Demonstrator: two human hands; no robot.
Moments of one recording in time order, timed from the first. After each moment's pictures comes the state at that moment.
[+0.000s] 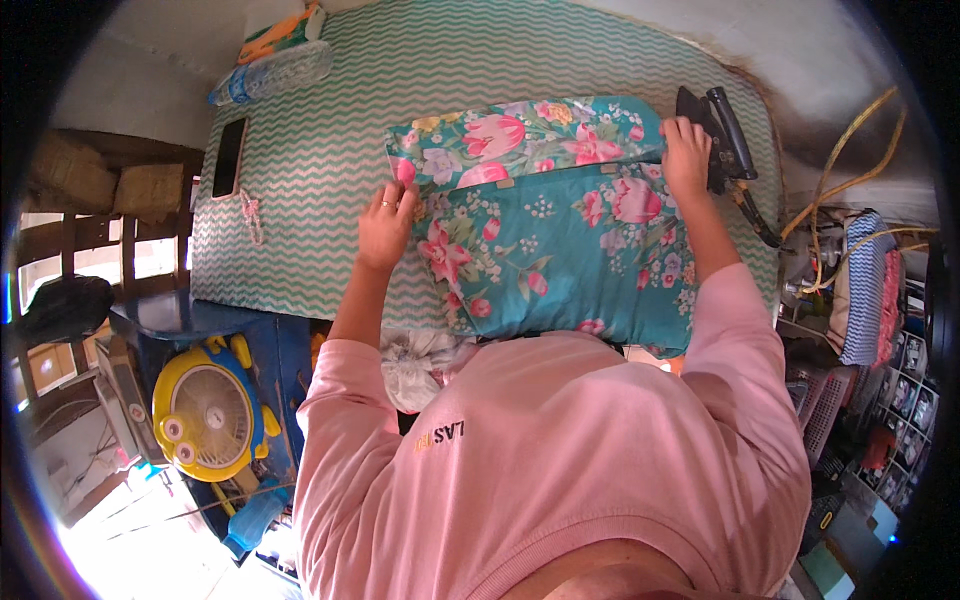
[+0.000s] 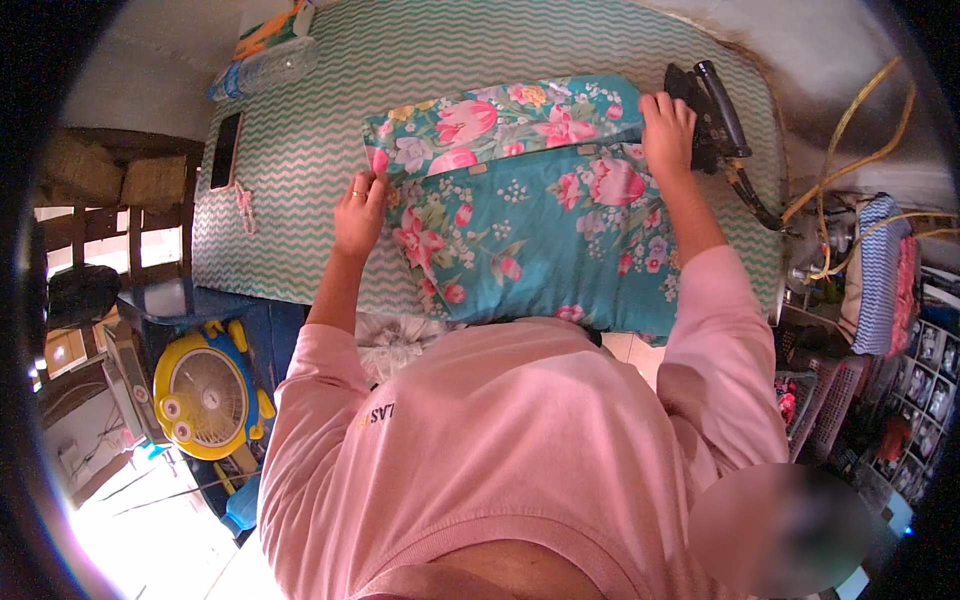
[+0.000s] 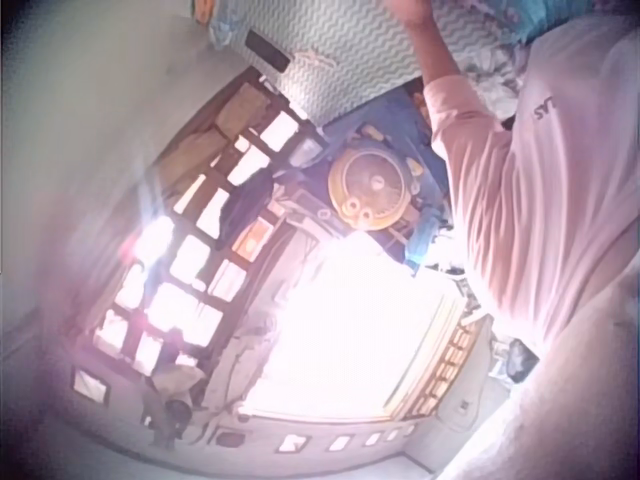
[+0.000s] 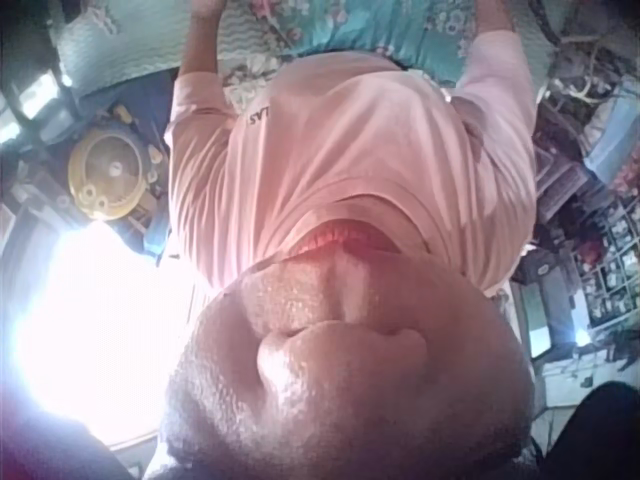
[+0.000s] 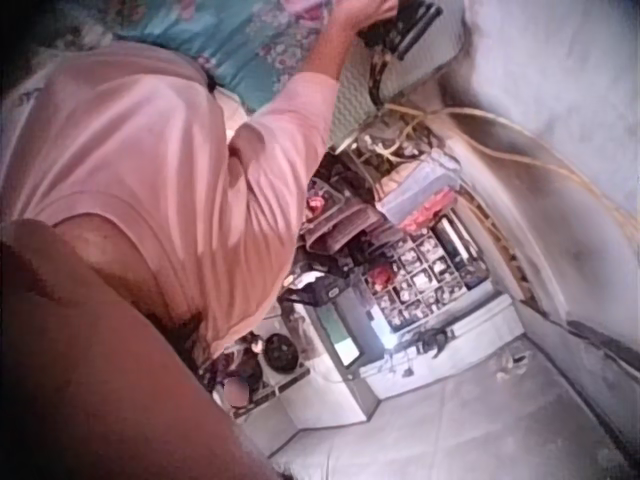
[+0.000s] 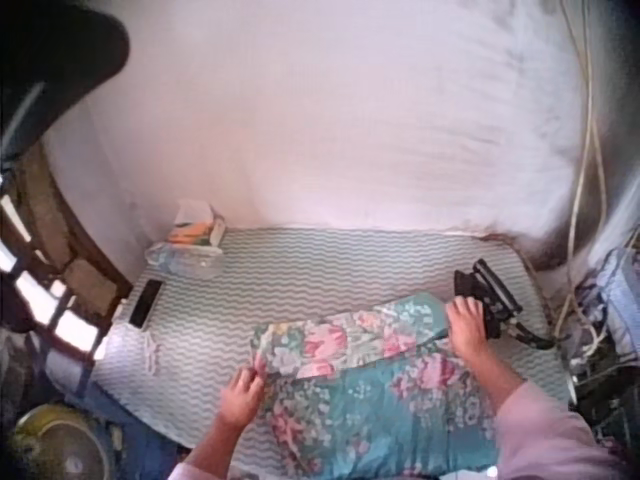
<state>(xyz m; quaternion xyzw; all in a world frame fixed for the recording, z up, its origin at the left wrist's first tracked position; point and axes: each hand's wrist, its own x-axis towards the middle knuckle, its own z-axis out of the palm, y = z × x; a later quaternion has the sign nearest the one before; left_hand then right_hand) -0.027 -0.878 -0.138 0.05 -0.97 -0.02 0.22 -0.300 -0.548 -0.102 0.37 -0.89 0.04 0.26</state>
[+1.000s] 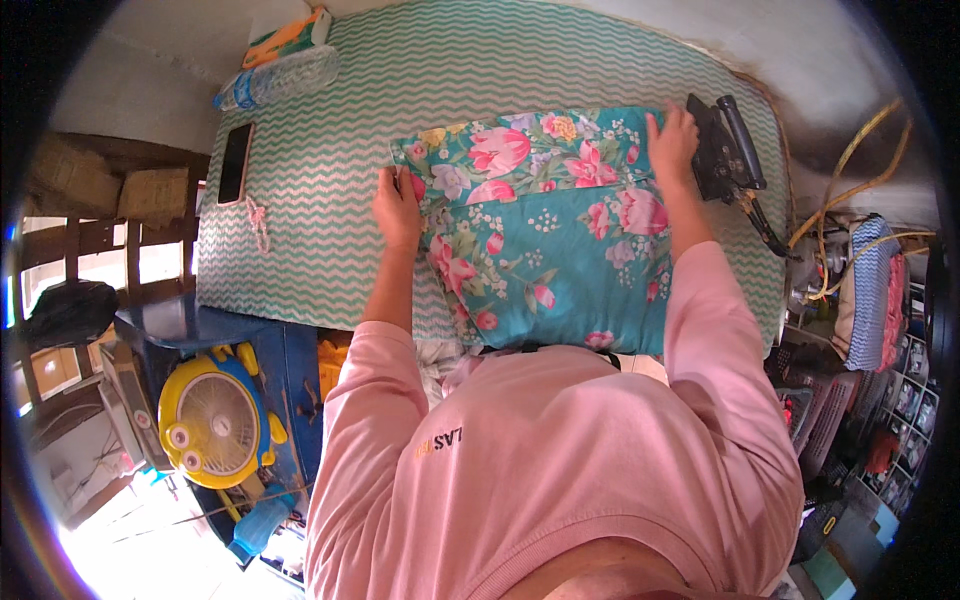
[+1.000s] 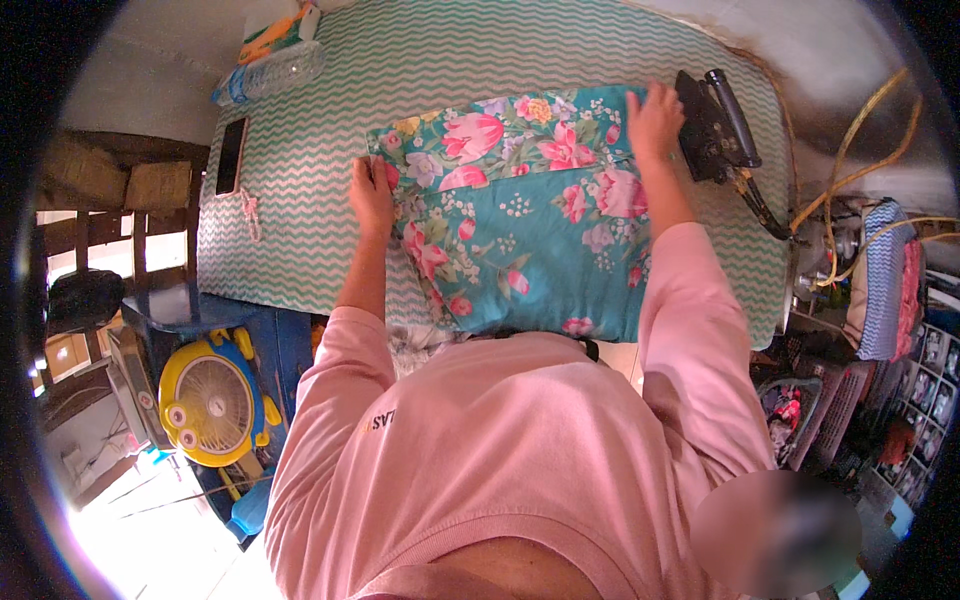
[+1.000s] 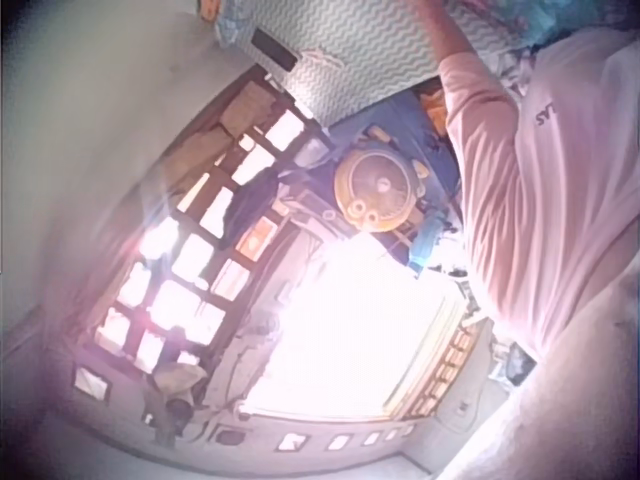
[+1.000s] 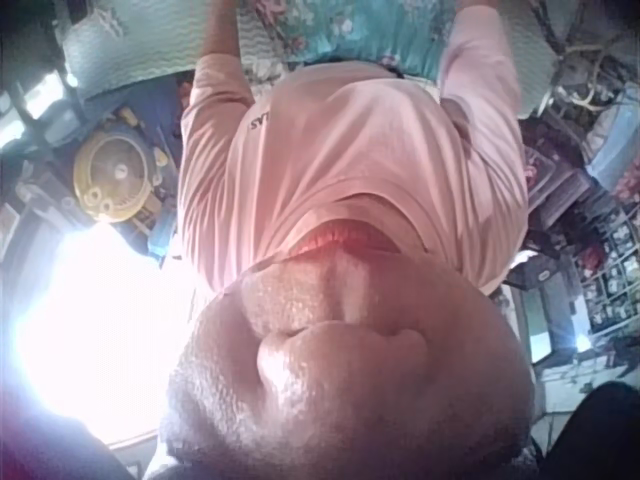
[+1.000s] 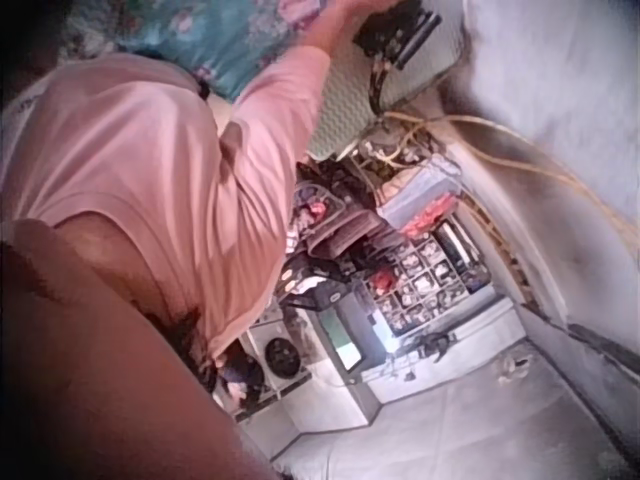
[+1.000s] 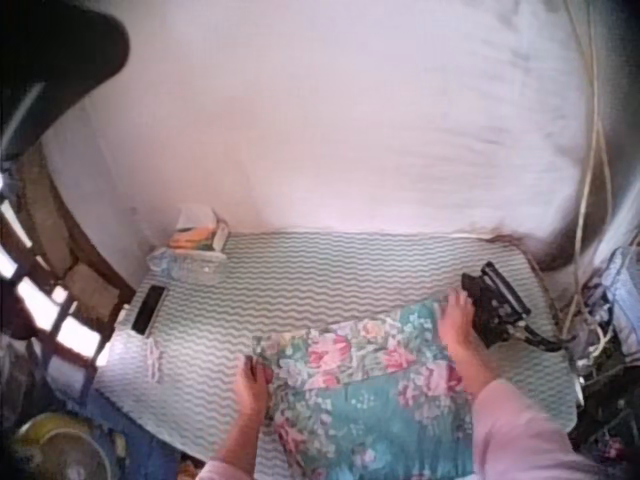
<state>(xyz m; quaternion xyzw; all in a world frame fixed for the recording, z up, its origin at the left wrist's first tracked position) -0.072 -0.876 -0.156 0.34 -0.82 -0.35 0.31 -0.332 -0.587 -0.149 0.19 -0.93 0.14 0.27</state>
